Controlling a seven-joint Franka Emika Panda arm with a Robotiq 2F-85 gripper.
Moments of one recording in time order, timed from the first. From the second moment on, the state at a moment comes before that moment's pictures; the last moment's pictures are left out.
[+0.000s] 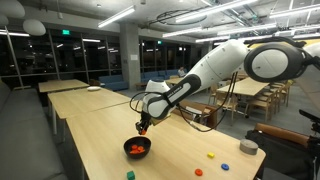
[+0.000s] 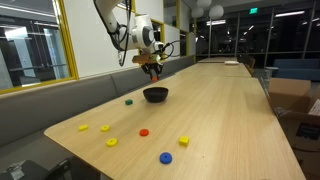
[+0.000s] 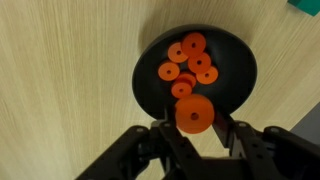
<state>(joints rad) 0.16 0.65 0.02 -1.60 -0.10 2.63 0.12</state>
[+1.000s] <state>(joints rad) 0.10 0.81 0.09 -1.29 0.02 2.20 0.05</state>
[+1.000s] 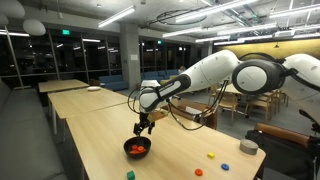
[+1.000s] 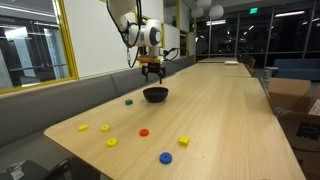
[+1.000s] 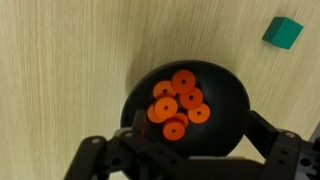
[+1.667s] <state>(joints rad) 0.11 0.58 0.07 -1.65 0.04 2.14 0.26</state>
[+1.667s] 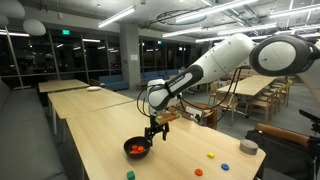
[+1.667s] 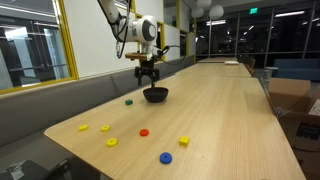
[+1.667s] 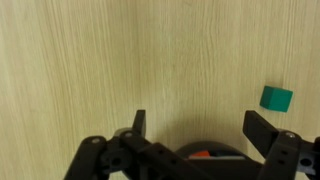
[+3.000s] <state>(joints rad) 0.18 0.32 -0.06 -2.46 0.34 2.84 0.81</state>
